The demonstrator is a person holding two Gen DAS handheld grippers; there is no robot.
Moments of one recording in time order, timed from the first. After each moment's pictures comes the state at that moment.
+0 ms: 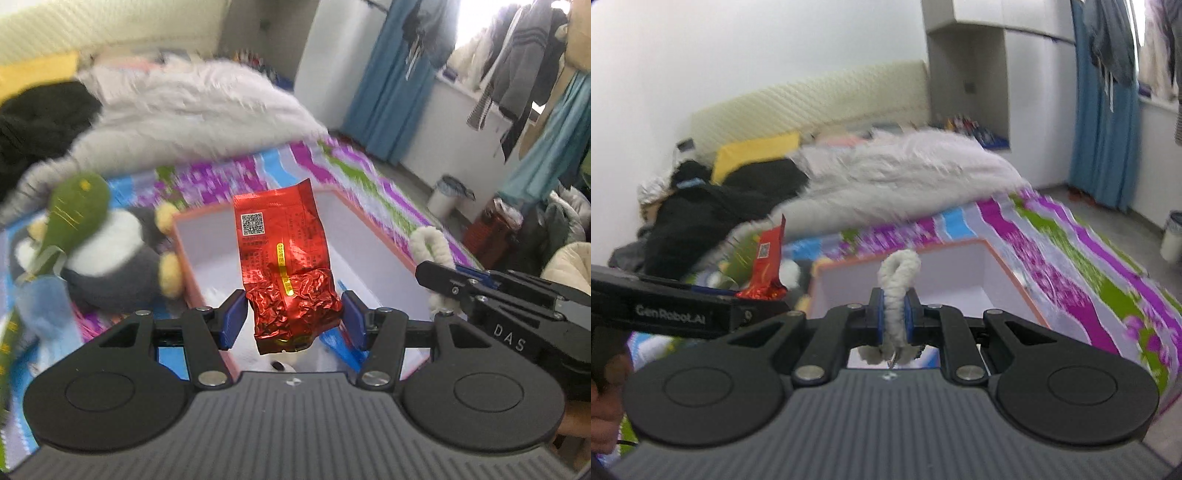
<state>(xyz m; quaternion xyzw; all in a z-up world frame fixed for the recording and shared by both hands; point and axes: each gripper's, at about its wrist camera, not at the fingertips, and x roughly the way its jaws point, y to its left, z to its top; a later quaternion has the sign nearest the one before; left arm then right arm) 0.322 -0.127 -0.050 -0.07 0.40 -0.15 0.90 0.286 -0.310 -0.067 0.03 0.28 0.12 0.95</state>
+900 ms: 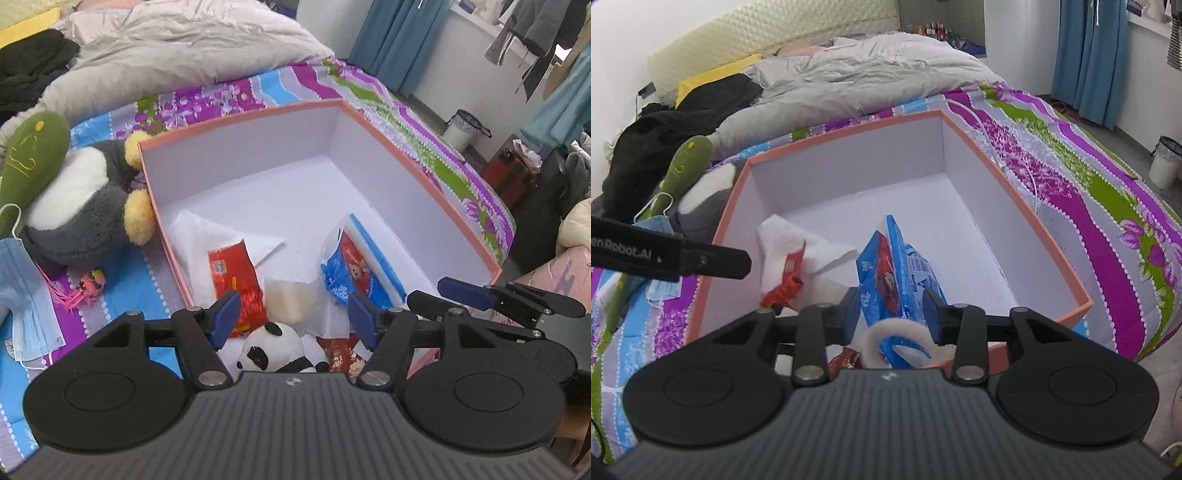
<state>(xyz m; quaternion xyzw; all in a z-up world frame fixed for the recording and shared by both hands) 0.367 -0.161 -0.119 -0.04 0.49 -0.15 0.86 0.302 -0.338 -0.146 0.04 0.39 0.09 0.92</state>
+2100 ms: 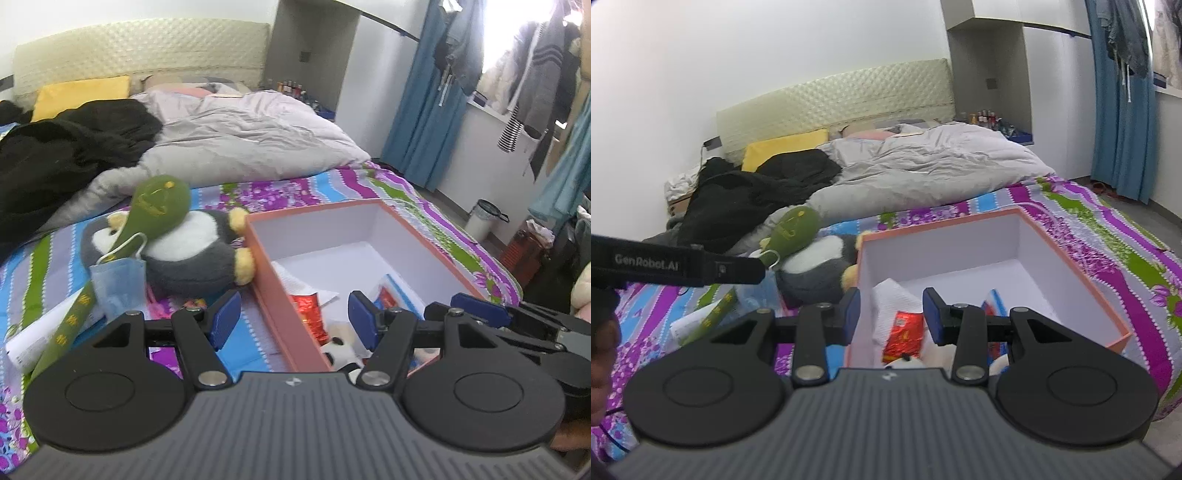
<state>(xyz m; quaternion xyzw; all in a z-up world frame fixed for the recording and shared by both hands) 0.225 -0.065 -0.039 -0.06 0.34 -0.08 0.94 0.218 -0.269 -0.085 0.05 0.26 0.17 0.95</state>
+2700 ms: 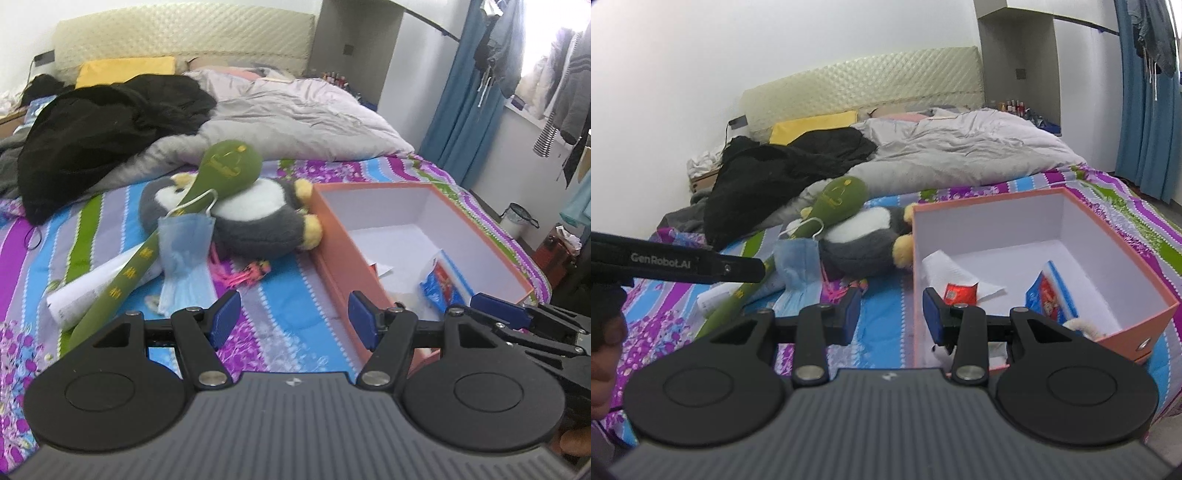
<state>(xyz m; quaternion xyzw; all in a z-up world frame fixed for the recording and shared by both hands) 0.189 0.000 -0.073 -0.08 0.36 -0.02 0.93 0.192 -0.213 -0.104 0.03 0.27 0.20 0.94</state>
